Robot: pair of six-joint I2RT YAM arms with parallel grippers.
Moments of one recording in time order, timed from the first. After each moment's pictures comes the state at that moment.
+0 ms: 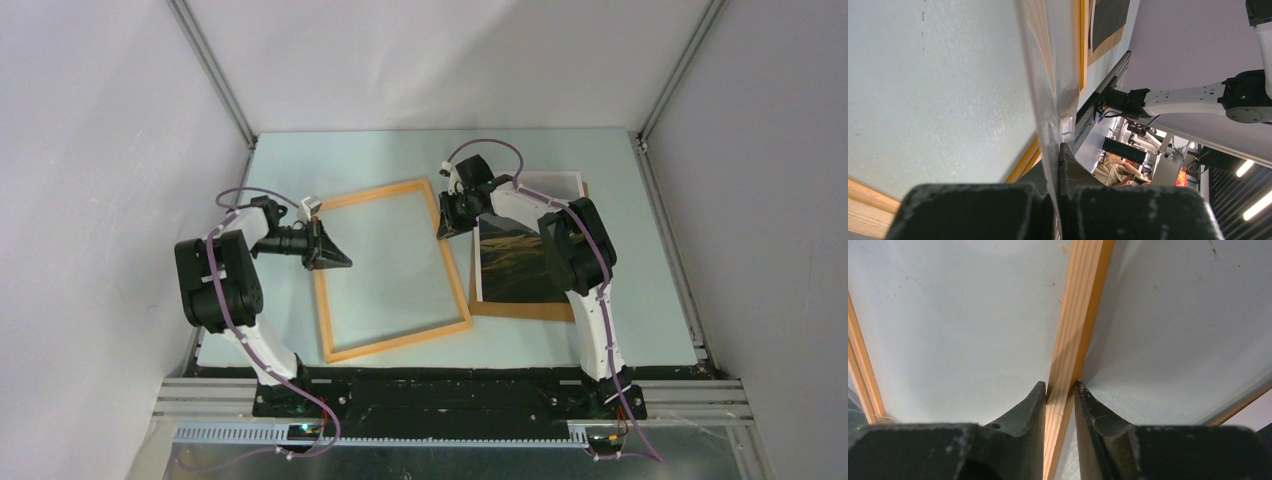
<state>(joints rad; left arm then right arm) 0.22 1.75 1.08 -0.93 1.08 0.11 0.52 2.22 1.66 -0.44 -0.40 0.26</state>
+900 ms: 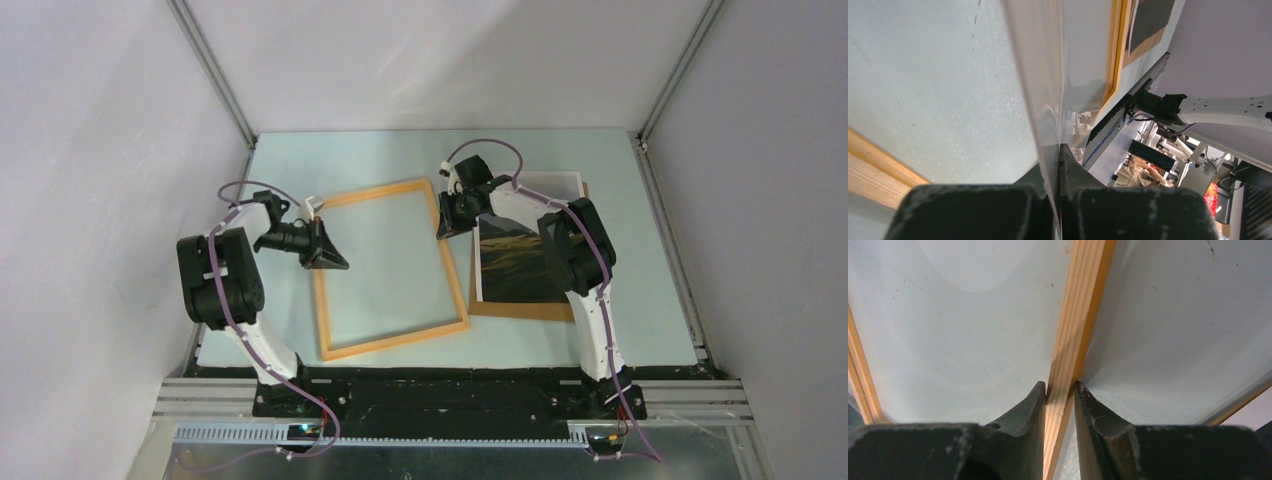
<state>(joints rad) 0.21 1.78 1.12 -0.94 0.93 0.11 0.52 2.22 1.66 -0.44 -0.38 0.27</state>
